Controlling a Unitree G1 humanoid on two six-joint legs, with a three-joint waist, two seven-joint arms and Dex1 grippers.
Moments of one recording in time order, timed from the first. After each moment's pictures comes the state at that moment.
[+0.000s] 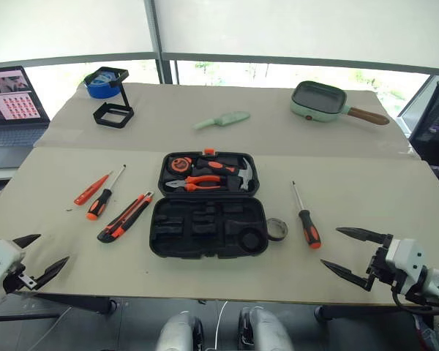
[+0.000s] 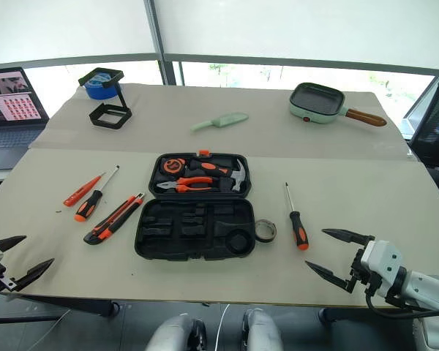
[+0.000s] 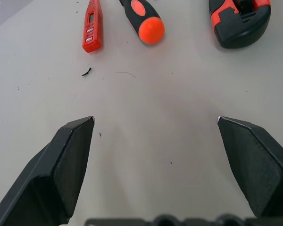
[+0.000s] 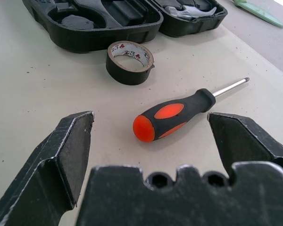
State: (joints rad) left arm 0.35 0.87 0.57 0.25 -0.31 -0.21 -0.95; right arm 0.21 -0.73 -0.31 0.05 0.39 -0.34 1.14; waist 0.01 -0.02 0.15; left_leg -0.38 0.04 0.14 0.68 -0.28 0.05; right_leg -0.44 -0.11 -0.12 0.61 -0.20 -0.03
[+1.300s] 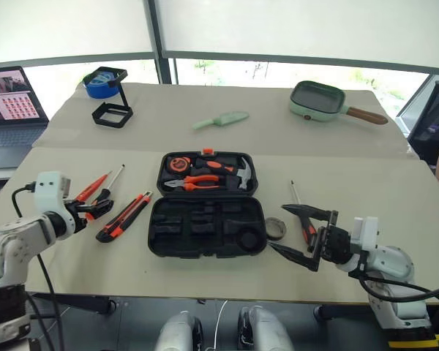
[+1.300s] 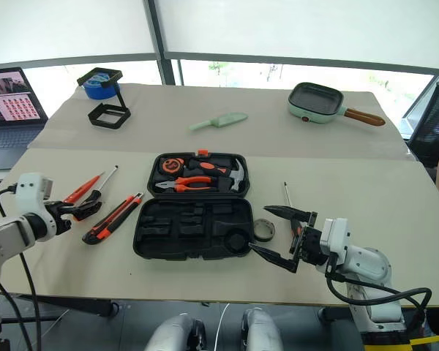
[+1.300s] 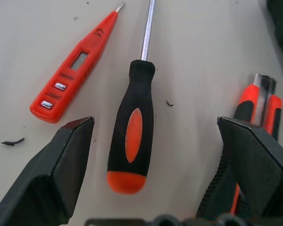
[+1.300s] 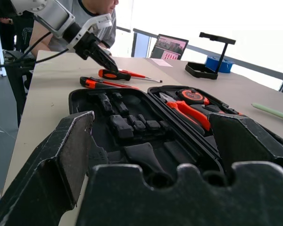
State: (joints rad) left arm -0.30 0.74 0.37 0.01 -0.57 1.04 -0.30; right arm 0.02 -0.53 -0.09 -0.20 0.53 -0.19 1.13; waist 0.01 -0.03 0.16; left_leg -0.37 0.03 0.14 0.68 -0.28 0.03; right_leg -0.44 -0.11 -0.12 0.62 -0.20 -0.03
